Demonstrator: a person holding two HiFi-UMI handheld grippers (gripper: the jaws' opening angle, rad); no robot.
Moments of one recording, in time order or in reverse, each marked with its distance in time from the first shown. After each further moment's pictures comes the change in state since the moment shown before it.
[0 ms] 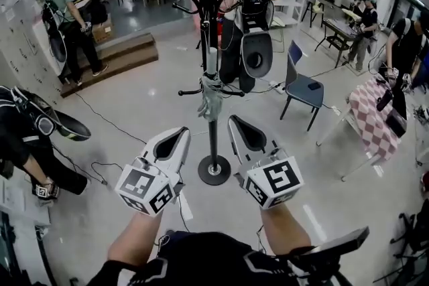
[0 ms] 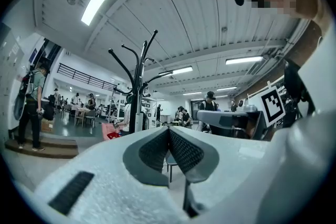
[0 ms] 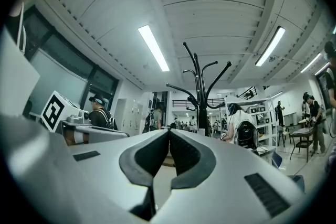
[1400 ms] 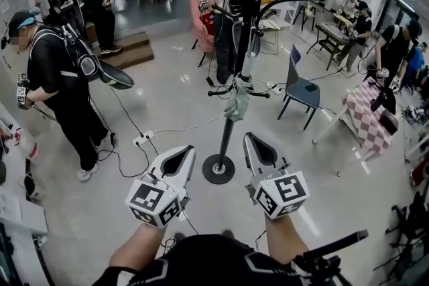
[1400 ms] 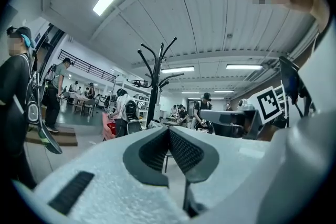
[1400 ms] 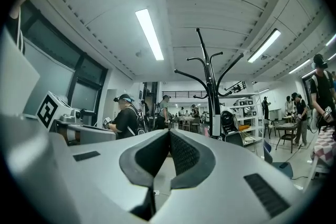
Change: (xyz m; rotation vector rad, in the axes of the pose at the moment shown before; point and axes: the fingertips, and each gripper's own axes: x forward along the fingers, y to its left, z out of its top) left arm -0.111 0.096 -0.023 -0.102 0.053 -0.049; right arm 0.045 0.105 -0.026 0.014 0.111 -0.143
